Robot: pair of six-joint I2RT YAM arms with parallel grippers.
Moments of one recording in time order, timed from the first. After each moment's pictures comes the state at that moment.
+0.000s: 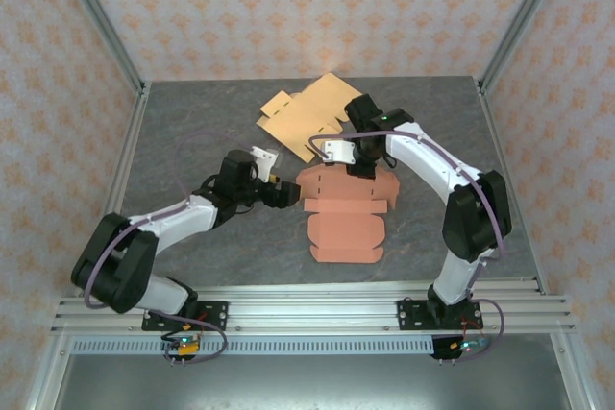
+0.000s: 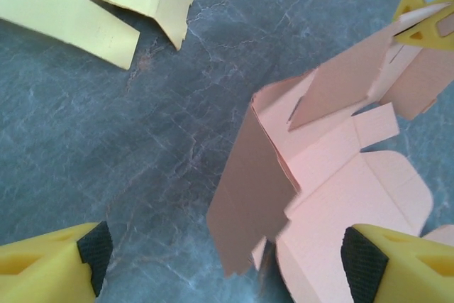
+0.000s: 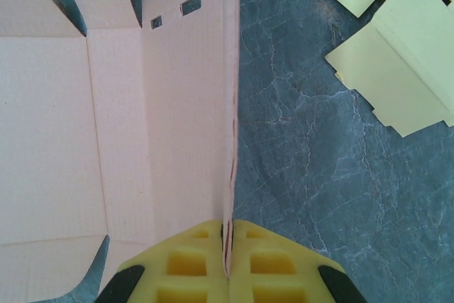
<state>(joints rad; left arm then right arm) -0.42 1.44 0.67 0.13 0.39 -0.24 0.49 1.76 1.51 -1.01 -0.12 -1.07</state>
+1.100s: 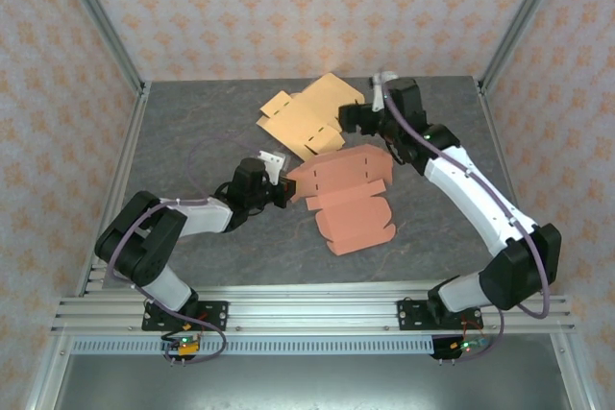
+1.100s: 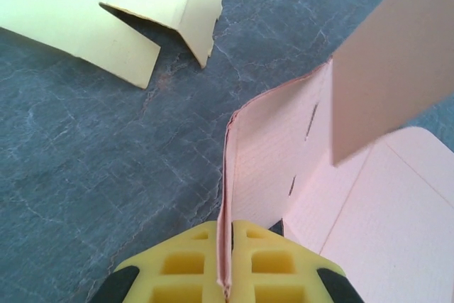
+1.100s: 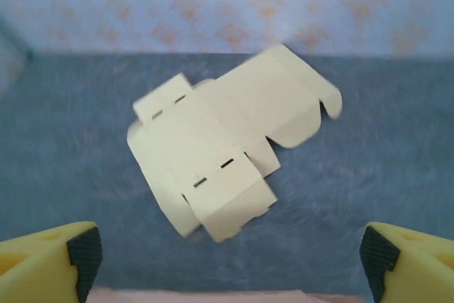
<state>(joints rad) -0.49 1.59 0.60 0.45 0.24 -0.31 0.44 1.41 1.34 -0.46 0.06 0.42</state>
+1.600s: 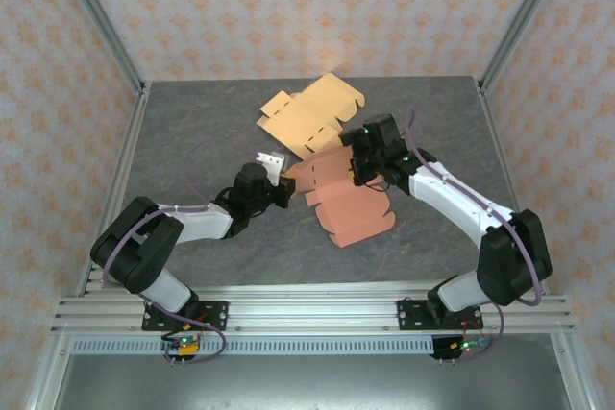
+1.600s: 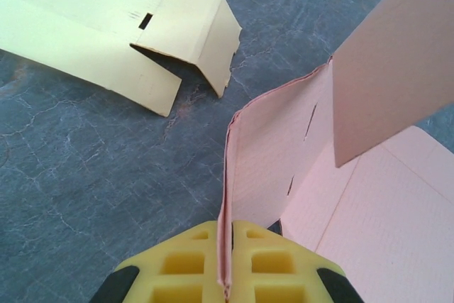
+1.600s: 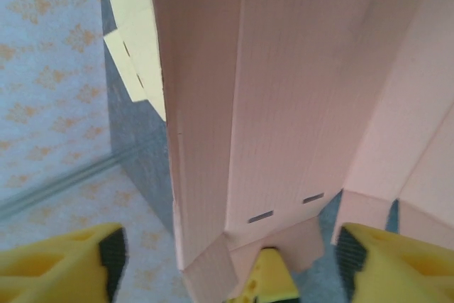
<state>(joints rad) -0.53 1.56 0.57 0.51 0.10 -0.31 0.50 1.44 1.08 -0.38 -0.10 1.63</state>
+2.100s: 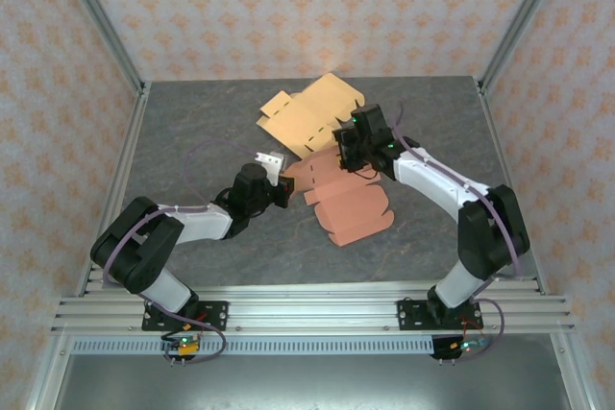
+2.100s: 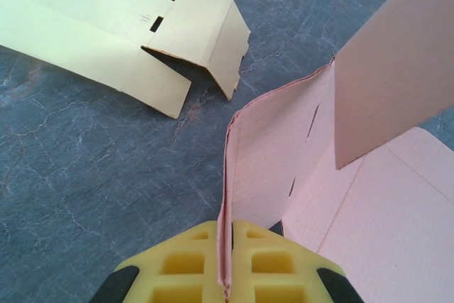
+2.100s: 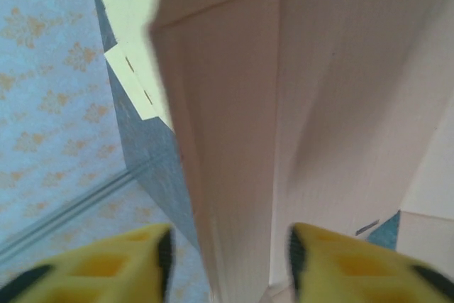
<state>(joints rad) -0.53 1.56 0.57 0.51 0.08 -0.31 0.50 1.63 1.19 -0.32 -0.12 1.72</state>
